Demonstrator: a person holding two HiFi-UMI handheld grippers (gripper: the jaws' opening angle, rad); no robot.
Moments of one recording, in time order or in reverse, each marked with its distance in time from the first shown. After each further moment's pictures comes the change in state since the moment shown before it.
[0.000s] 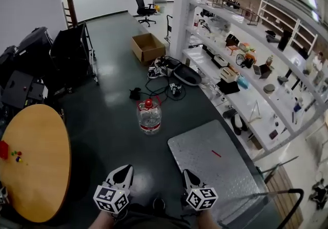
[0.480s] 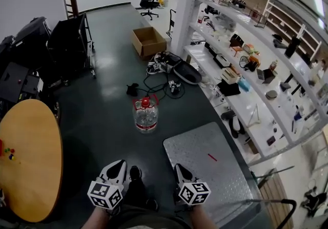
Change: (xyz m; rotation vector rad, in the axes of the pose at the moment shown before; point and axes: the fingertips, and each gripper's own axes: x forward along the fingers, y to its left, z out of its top) left arm 0.054 0.032 0.014 -0.032 0.004 0.064; right arm 0.073 -0.016 0.028 -0.006 0.053 0.047
